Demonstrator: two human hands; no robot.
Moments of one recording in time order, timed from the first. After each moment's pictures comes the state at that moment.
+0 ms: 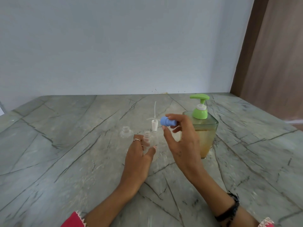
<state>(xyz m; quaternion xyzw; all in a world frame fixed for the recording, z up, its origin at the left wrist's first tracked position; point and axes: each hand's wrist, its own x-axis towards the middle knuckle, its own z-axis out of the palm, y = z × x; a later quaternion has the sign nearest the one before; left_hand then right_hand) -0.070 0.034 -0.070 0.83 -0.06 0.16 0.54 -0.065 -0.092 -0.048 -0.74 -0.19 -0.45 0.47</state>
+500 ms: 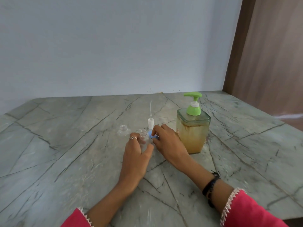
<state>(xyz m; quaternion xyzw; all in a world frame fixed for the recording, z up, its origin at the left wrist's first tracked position) -0.074 0.035 -0.067 0.84 -0.06 0.17 0.51 -0.043 -0.086 -0.057 -0.93 -0.14 -0.20 0.27</state>
